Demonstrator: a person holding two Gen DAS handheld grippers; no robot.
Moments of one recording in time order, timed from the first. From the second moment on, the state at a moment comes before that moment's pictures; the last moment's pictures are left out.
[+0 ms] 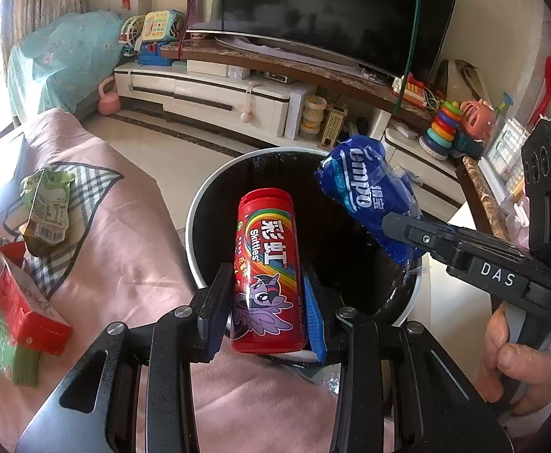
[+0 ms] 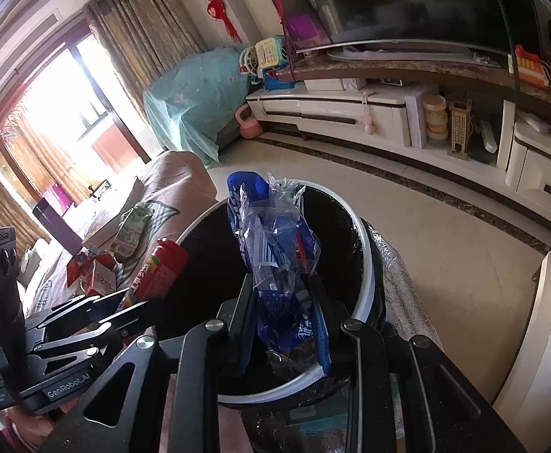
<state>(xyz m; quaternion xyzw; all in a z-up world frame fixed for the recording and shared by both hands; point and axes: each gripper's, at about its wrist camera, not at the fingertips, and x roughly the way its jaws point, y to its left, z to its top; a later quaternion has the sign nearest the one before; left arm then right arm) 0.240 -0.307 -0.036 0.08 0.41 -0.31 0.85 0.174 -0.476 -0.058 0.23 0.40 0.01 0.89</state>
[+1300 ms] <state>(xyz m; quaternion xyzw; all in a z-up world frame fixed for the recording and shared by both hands) 0.175 -0.085 -0.053 -0.02 0.43 -0.16 0.89 0.143 -0.350 -0.053 0.22 0.36 0.09 0.90</state>
